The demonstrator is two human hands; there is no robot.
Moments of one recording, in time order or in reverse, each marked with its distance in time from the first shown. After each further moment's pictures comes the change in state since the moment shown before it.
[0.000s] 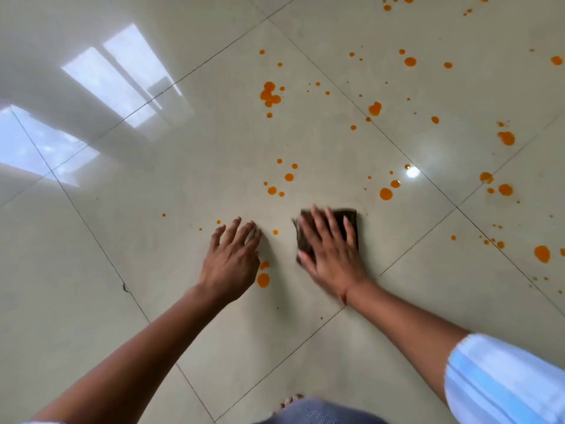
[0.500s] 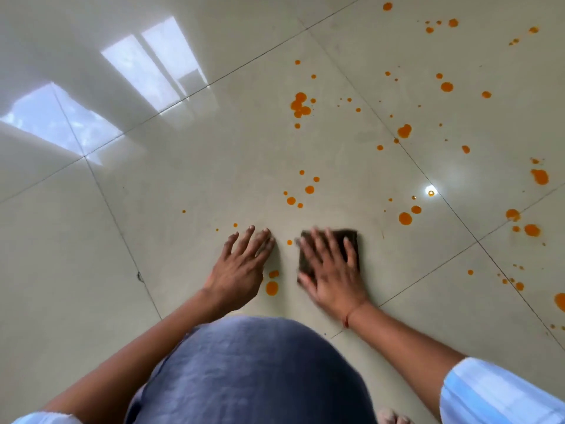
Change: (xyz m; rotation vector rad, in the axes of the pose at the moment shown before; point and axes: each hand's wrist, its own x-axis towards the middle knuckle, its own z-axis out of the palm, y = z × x) left_hand -0.006 -0.006 0.005 0.041 -0.065 0.029; right_hand 0.005 -0.012 0.004 -0.027 -0.027 -0.156
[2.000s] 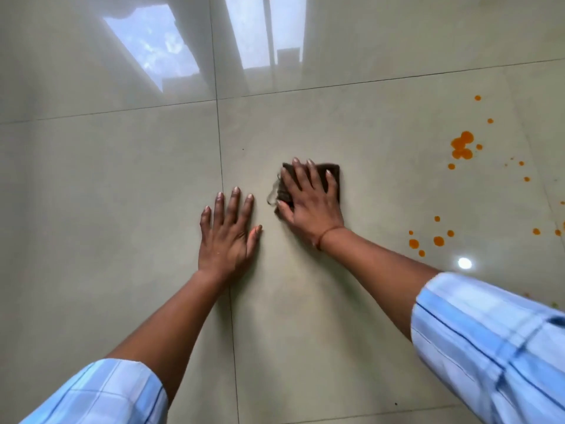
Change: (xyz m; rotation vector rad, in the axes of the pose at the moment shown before) left_hand -0.065 -0.155 0.083 -0.354 0.310 -0.752; right_hand 0.210 -0.200 -0.006 -0.070 -0.111 -0.360
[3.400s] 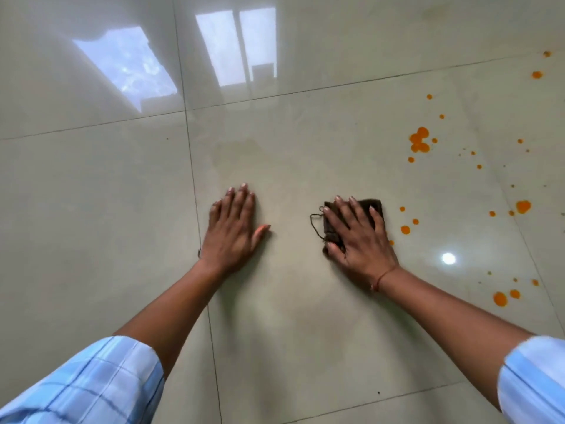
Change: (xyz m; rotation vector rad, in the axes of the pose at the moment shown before) left_hand 0.023 0.048 -0.010 0.019 0.048 0.200; right_hand -0.114 0.108 0.003 -0.019 0.006 0.043
